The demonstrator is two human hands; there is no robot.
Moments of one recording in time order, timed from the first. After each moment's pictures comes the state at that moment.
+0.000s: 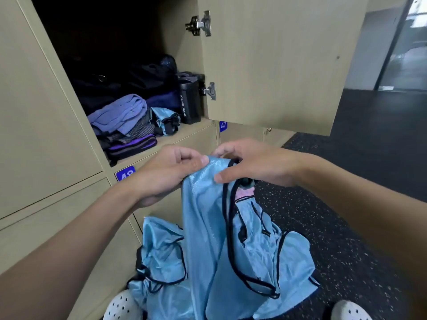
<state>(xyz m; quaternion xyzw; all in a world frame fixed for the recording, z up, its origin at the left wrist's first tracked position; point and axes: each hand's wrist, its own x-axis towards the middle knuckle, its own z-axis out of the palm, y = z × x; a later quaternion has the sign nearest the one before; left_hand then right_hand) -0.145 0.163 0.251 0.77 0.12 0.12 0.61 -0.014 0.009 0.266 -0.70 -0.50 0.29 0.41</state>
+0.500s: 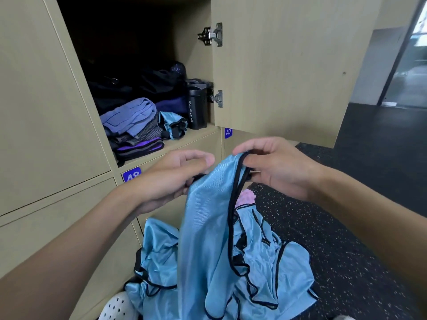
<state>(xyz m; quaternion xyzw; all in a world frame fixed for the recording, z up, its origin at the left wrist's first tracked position) -0.161 0.154 0.263 0.77 0.14 0.09 0.61 -0.017 -0.004 0.267 -0.61 -0.36 0.32 0.63</state>
